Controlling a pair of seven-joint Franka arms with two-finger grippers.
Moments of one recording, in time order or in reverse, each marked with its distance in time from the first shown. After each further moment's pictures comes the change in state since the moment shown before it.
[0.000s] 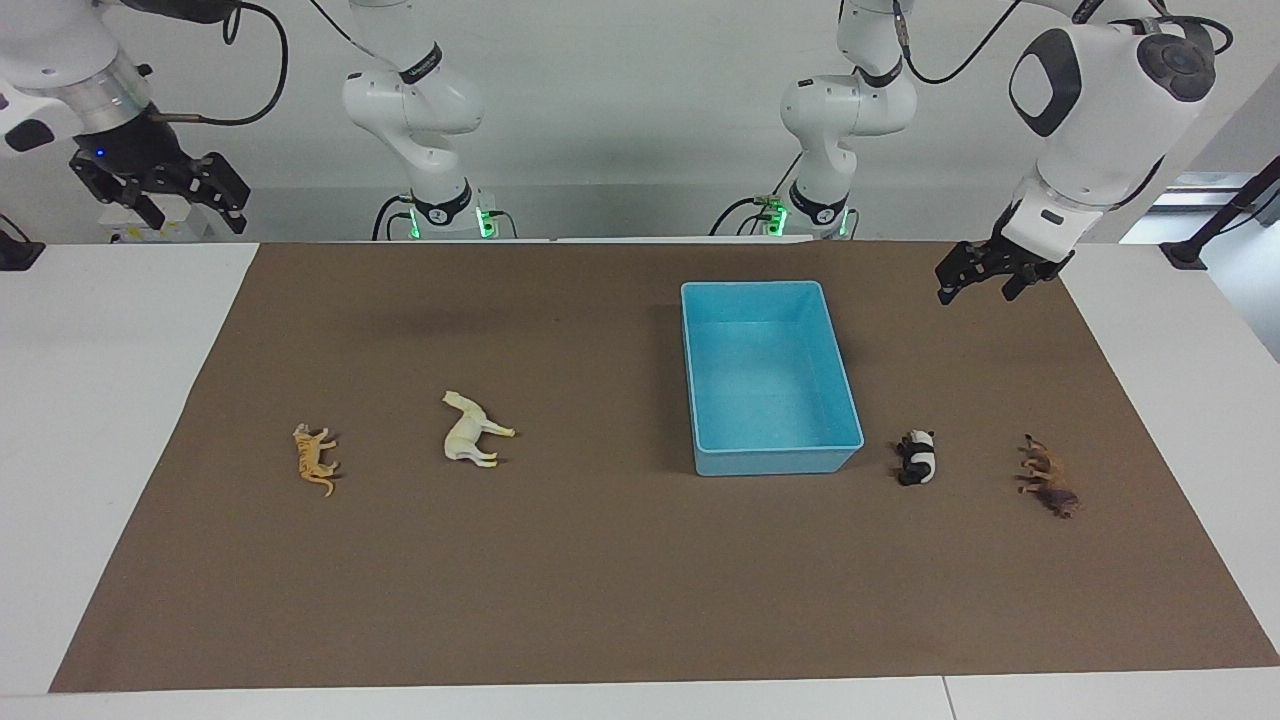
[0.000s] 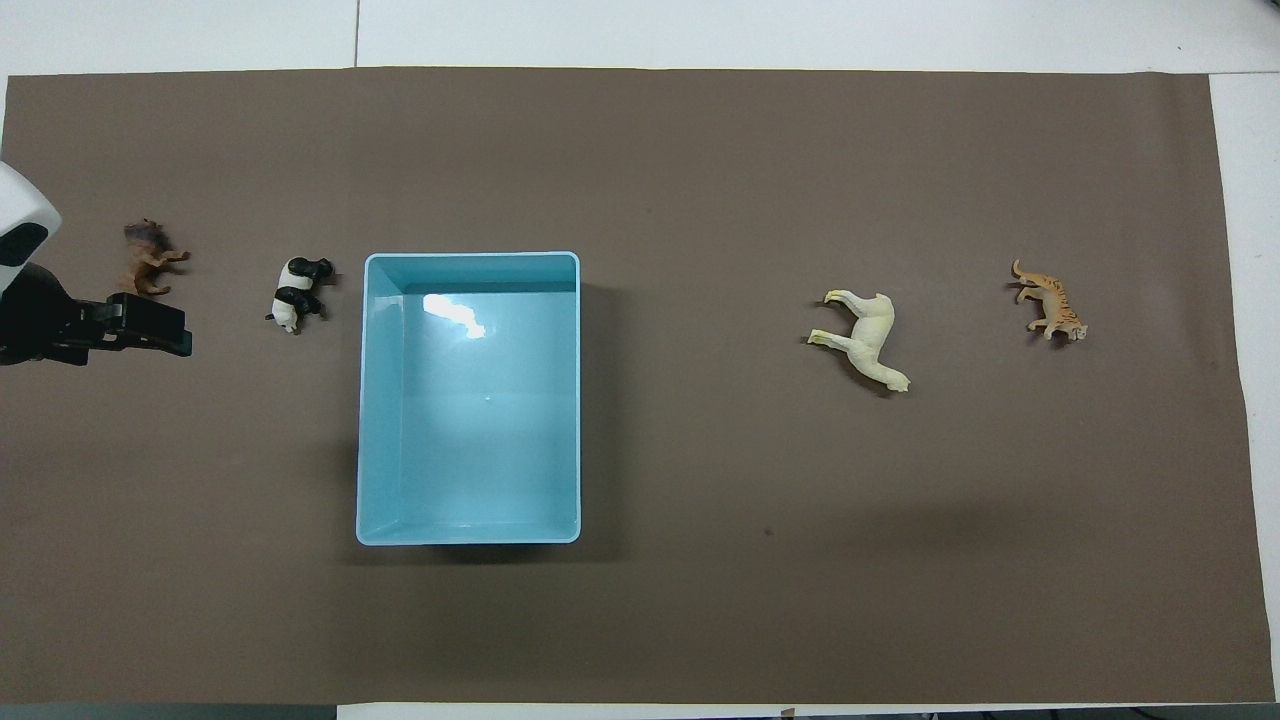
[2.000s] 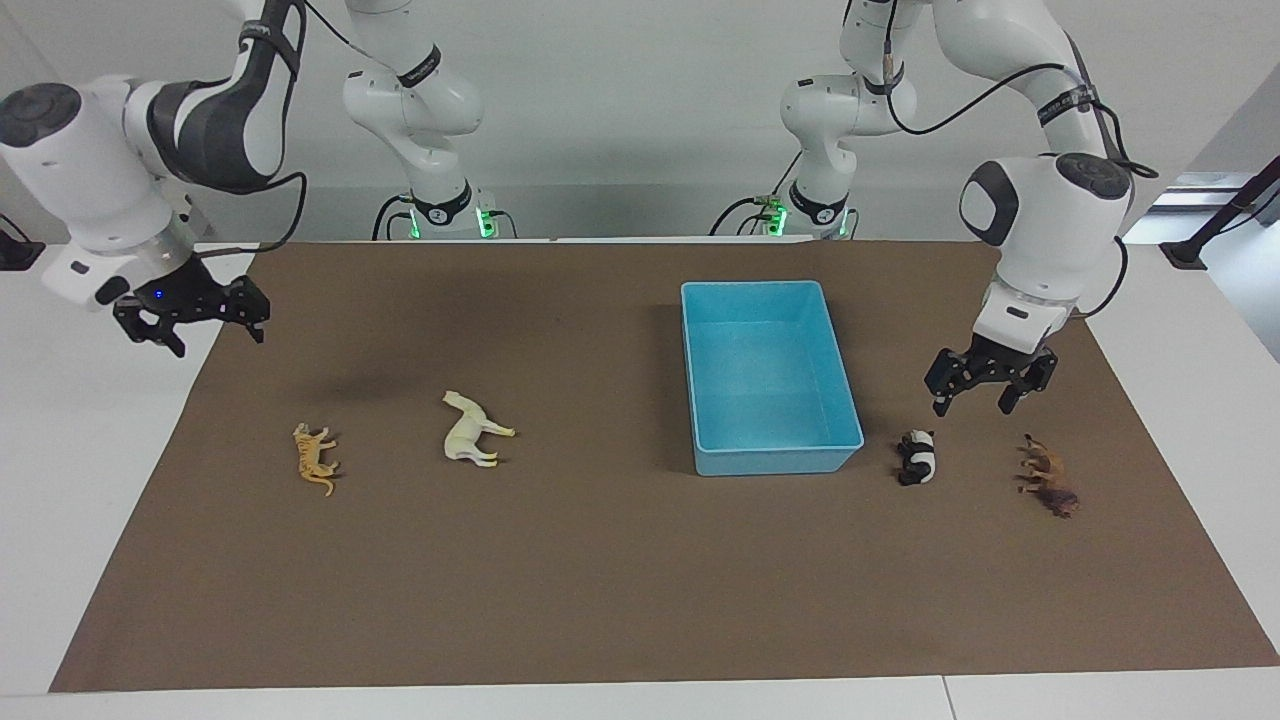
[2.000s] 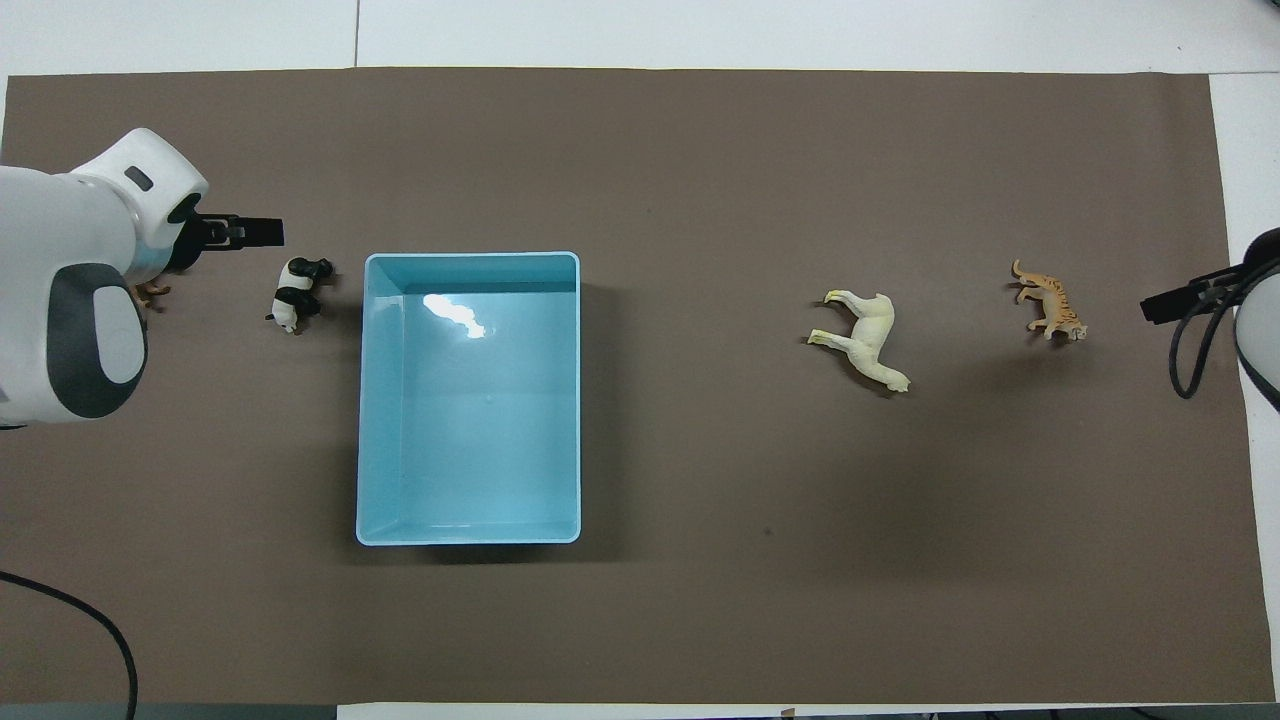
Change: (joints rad) left arm -0.015 0.258 -0.011 -0.174 0.000 0.857 0.086; right arm -0.038 0.200 0.008 -0.338 0.030 0.666 -0.348
